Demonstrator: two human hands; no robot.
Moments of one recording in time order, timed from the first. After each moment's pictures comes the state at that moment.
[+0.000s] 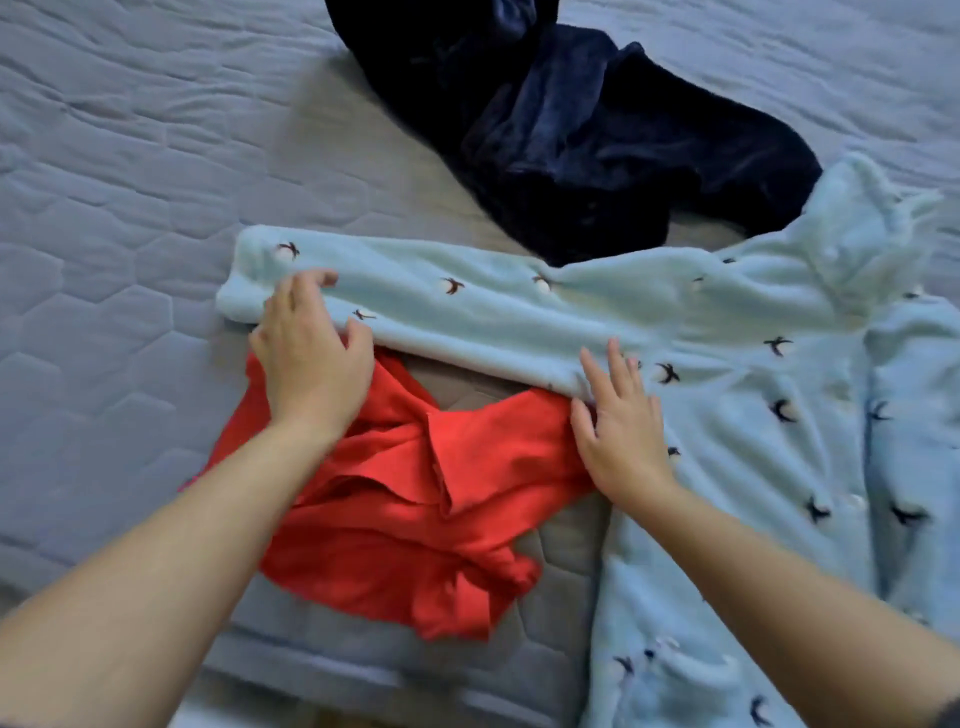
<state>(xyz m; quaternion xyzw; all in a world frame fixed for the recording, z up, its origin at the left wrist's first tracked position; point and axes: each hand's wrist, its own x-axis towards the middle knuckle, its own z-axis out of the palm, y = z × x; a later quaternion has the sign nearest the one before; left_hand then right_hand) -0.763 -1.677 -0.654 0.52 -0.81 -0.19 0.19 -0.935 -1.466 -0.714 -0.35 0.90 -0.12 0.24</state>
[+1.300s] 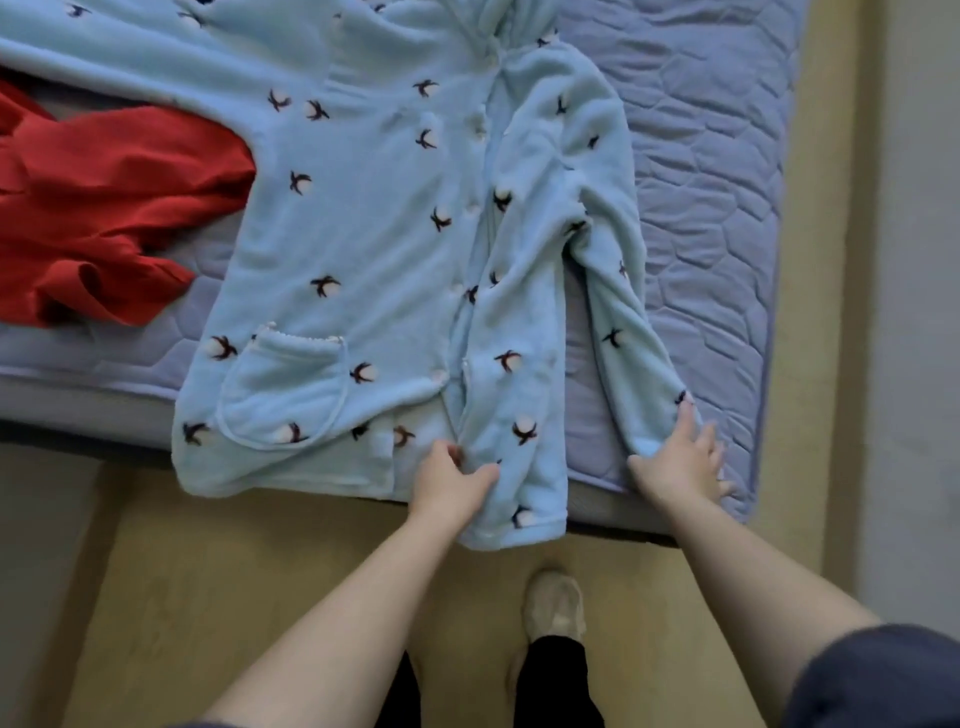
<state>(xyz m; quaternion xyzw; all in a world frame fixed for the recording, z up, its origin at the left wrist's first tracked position) -0.822 -1.082 -0.698 0.54 -0.60 -0.55 -0.20 -0.996 -0.923 -0.681 0.05 0.95 0.07 0.31</state>
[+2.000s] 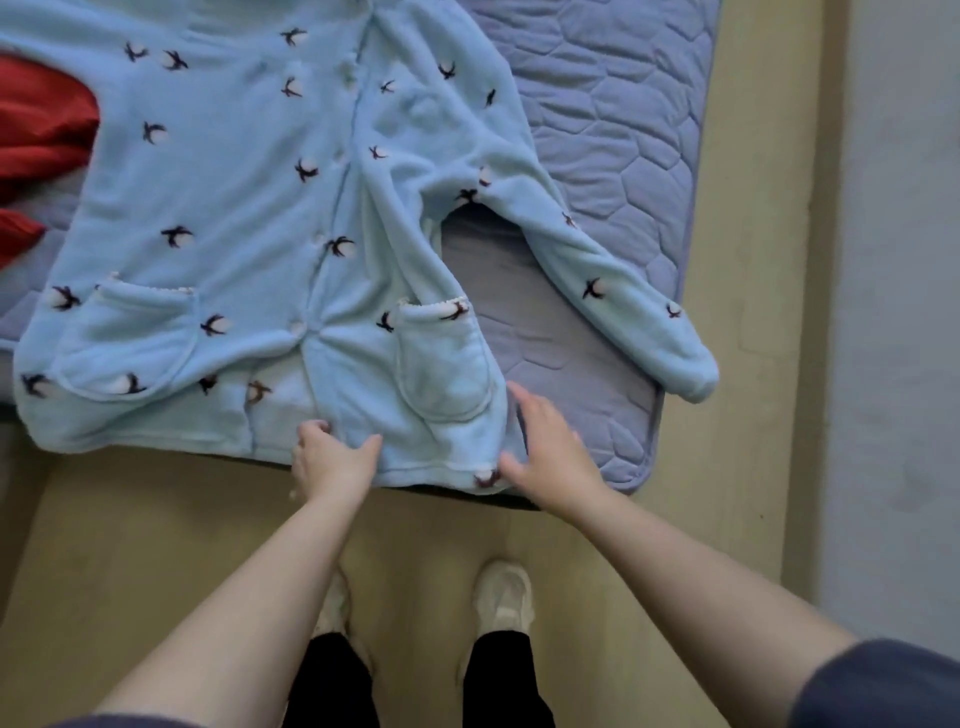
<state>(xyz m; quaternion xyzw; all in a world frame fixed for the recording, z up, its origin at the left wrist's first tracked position) -0.851 -1.005 -0.713 0.71 -0.58 -0.38 -0.11 -1.007 -0.845 -0.688 -0.31 0.86 -0.13 0.39</state>
